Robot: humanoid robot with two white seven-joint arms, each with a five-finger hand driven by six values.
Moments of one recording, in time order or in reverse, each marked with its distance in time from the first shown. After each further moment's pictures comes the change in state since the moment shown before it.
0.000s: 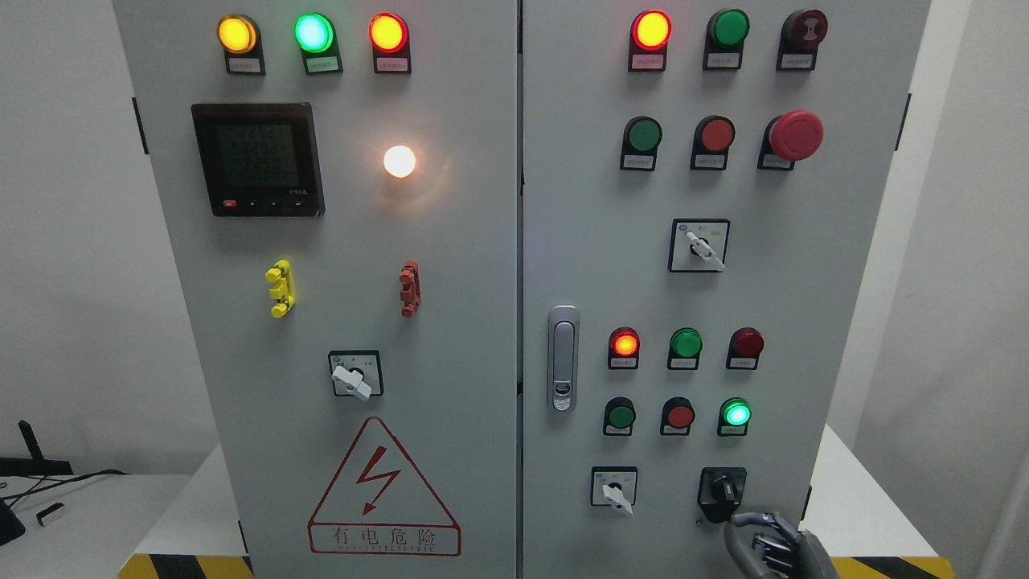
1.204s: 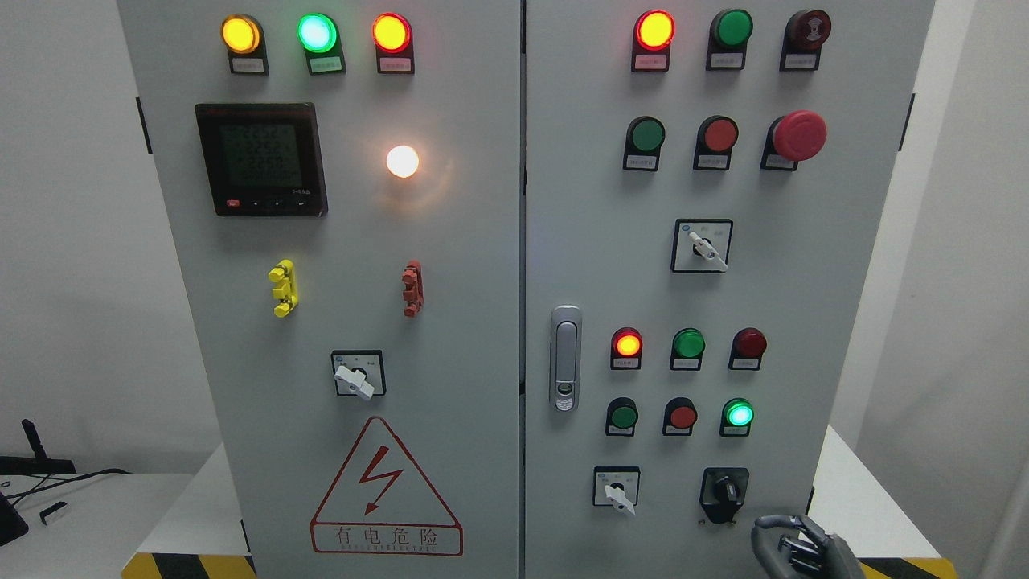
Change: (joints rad) left arm 0.000 0.000 0.000 0.000 0.000 0.000 0.000; right arm 0.030 -0.006 -0.055 -0.023 -0.007 0.000 0.003
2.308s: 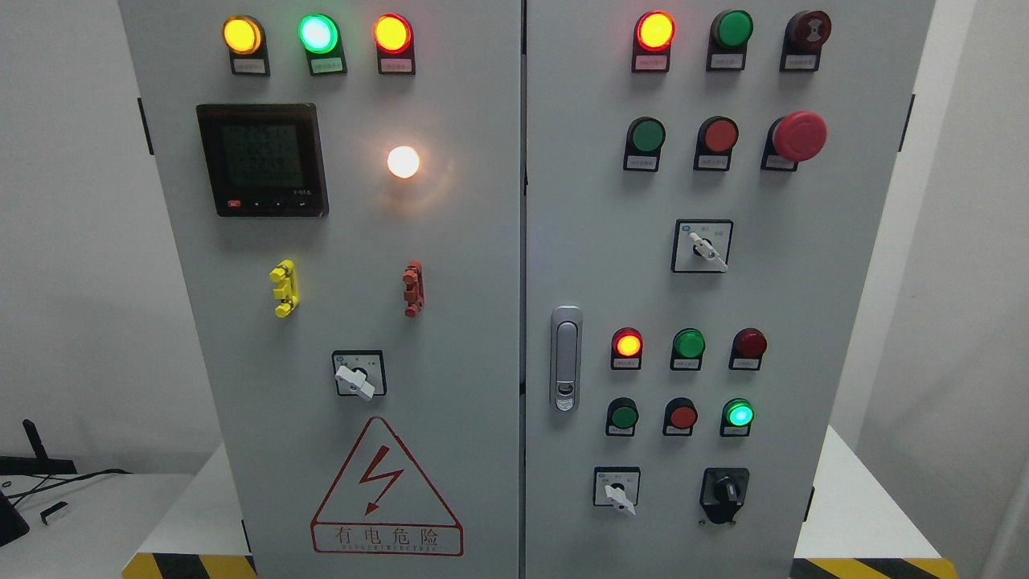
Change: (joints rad) left arm 0.000 0.000 0.000 0.000 0.000 0.000 0.000; right arm 0.331 -0.031 -0.153 -0.212 -0.181 -0.001 0.134
